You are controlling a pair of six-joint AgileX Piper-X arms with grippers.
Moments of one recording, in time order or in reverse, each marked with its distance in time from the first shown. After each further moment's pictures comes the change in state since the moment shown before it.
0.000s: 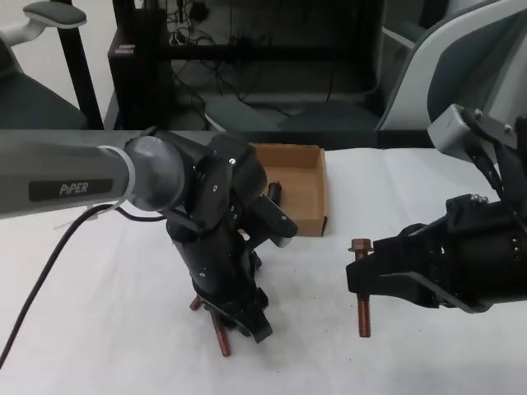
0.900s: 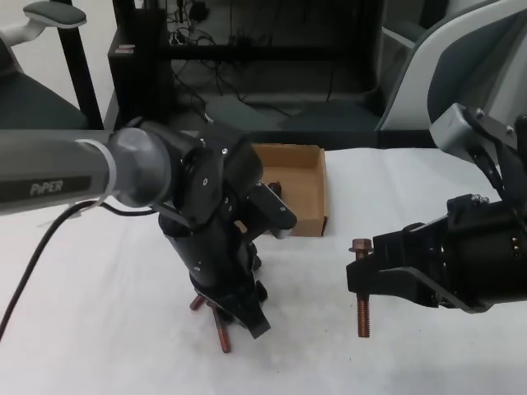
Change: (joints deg) left arm 0.0 -3.3 1.8 -1.1 0.0 1.2; right arm 0.0 0.0 0.0 0.0 0.0 2.0
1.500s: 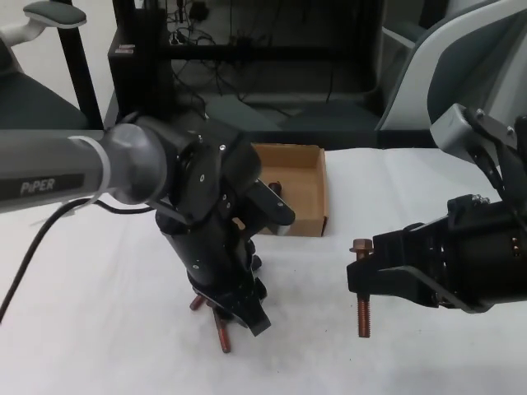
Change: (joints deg) left arm 0.0 -1.4 0.0 0.9 0.0 -1.4; right arm 0.0 0.0 0.0 0.1 0.1 0.4
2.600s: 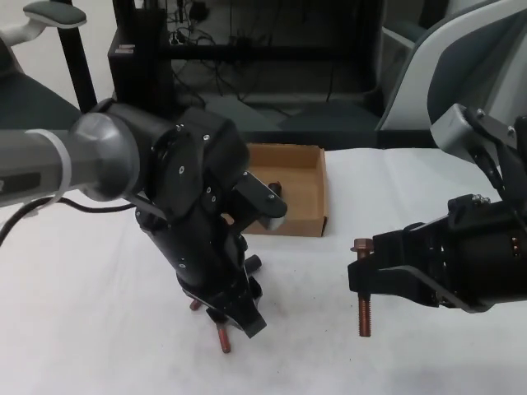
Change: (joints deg) left arm 0.0 -6.2 3.1 2.5 2.6 -1.9; right arm 0.0 0.0 0.0 0.0 0.5 0.0
